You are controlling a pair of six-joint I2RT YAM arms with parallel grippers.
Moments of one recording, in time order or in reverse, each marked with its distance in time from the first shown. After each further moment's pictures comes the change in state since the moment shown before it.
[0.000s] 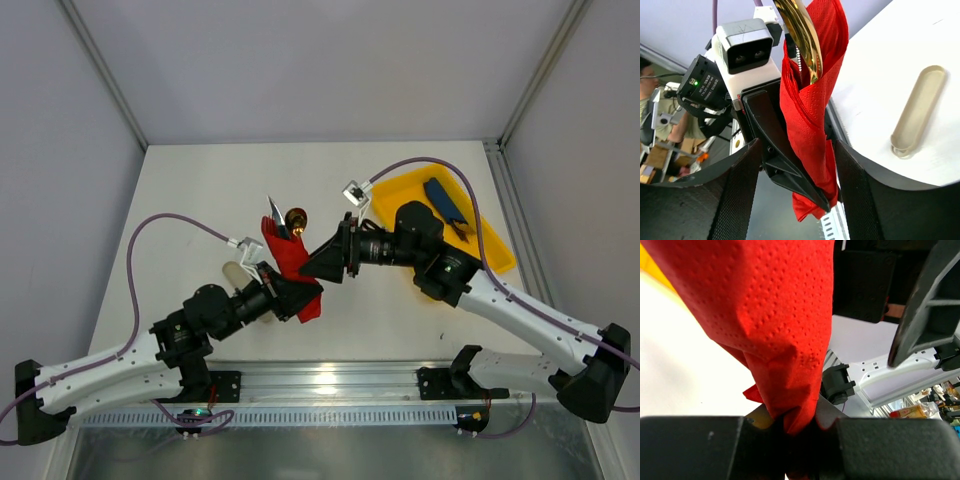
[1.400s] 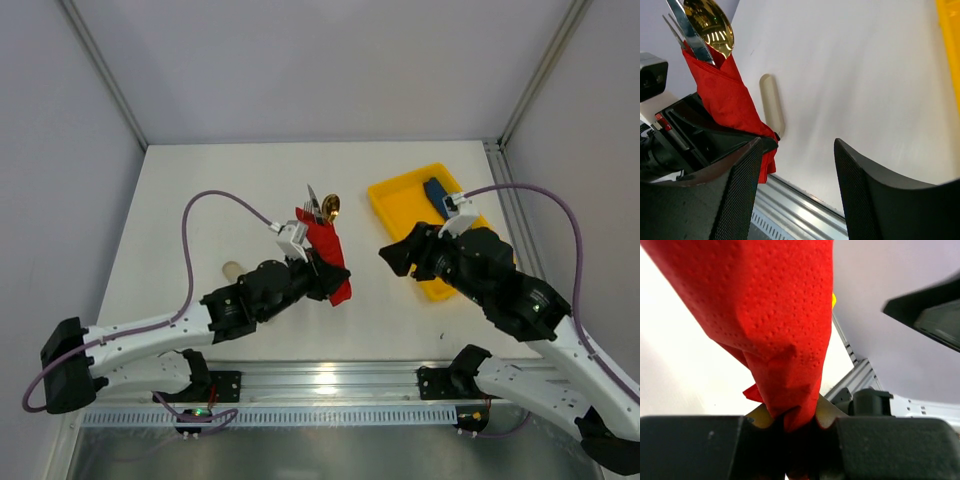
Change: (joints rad) left arm 0.000 0.380 0.166 0.000 -0.122 -0.079; right arm -0.082 -0.344 0.041 -0.668 0.653 -0.057
